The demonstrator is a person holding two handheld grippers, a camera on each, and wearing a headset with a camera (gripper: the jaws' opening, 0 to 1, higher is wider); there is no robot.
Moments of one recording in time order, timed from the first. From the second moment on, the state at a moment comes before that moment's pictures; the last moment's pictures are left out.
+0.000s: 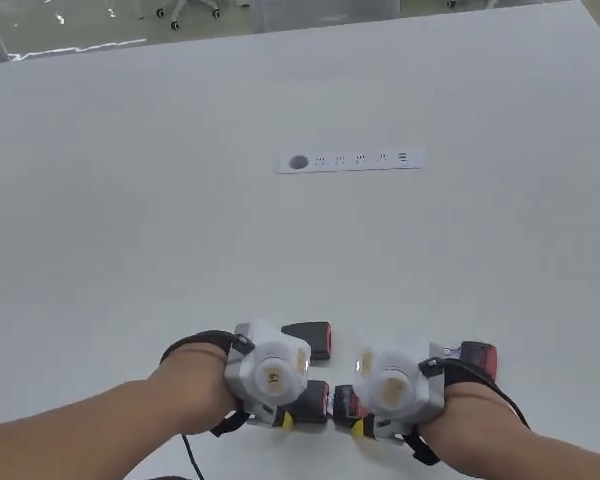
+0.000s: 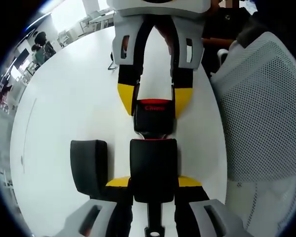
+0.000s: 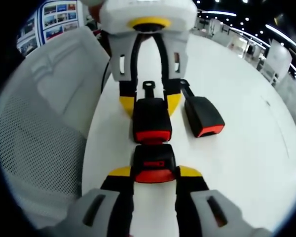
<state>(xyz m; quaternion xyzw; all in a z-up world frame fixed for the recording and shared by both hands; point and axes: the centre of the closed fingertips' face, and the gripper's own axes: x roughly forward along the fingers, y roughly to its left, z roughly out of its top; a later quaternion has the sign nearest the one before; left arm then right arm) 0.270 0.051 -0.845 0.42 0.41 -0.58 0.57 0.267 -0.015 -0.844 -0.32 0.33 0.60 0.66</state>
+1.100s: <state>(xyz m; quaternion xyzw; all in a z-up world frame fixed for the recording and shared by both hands) 0.271 0.051 -0.846 0.41 0.41 -0.58 0.58 0.268 -0.019 -0.845 -0.34 0.33 0.61 0.63</state>
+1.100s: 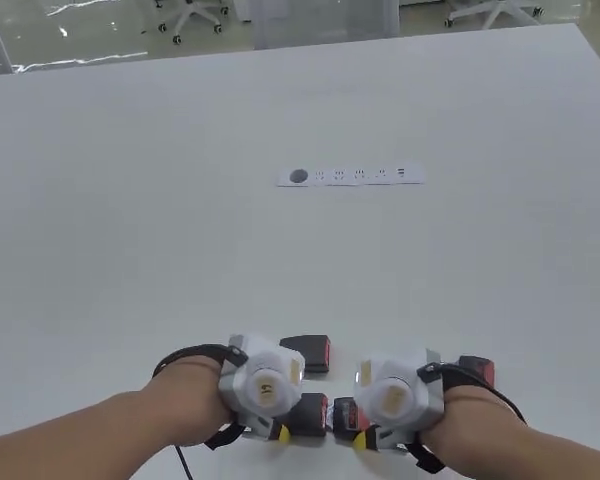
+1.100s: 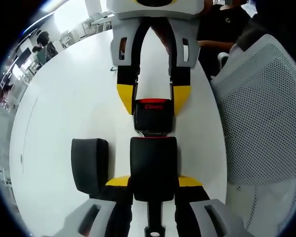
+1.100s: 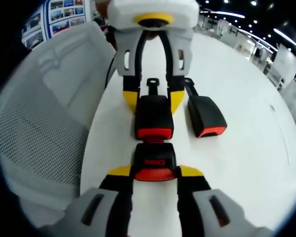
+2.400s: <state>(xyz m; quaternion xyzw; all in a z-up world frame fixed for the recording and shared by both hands) 0.336 0.054 -0.803 0.41 0.40 -0.53 0.63 0.298 -0.078 -0.809 -0.35 0.33 0.58 0.66</state>
